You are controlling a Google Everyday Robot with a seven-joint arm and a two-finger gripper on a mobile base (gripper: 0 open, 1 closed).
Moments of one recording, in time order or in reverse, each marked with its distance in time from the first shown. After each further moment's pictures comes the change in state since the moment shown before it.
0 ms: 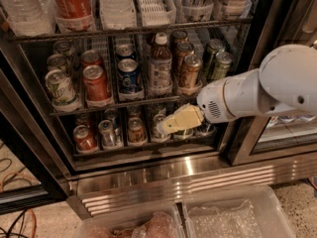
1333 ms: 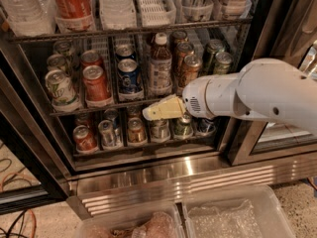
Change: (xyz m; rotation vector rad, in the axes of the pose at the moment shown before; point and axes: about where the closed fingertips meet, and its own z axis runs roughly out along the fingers) arm -0.037 -0.011 0.028 0.116 -0.152 0.045
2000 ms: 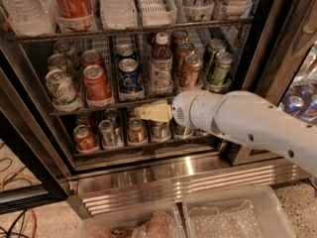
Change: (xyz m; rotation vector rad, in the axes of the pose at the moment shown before) arm 0.007 -0.001 0.038 0.093 -0.131 0.112
